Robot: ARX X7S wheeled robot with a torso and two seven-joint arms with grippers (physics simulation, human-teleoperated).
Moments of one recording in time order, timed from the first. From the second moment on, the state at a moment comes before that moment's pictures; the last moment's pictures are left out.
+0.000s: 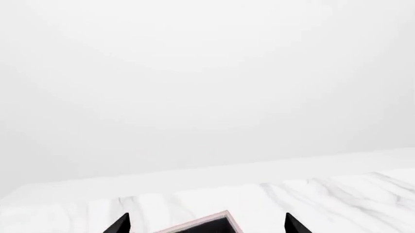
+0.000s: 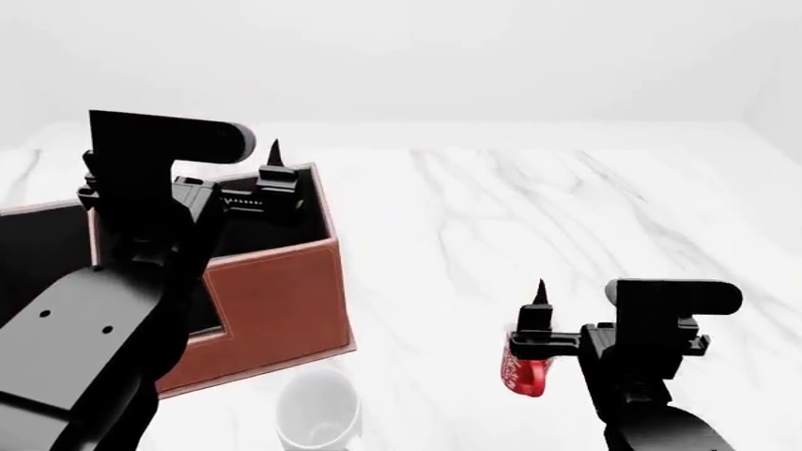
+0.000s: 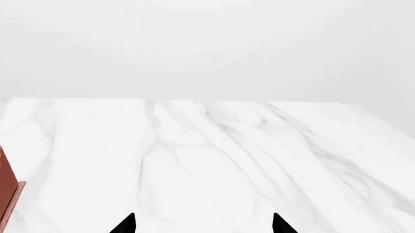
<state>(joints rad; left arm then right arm) -0.73 -0.22 0.03 0.63 -0.35 -1.24 -0.17 0.23 0.28 0.00 -0.58 0.37 0.92 0.27</state>
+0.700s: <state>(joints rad) -0.73 -0.24 0.03 0.63 -0.36 -1.24 -0.19 0.02 0.40 0.03 -0.72 0.43 1.00 0.22</state>
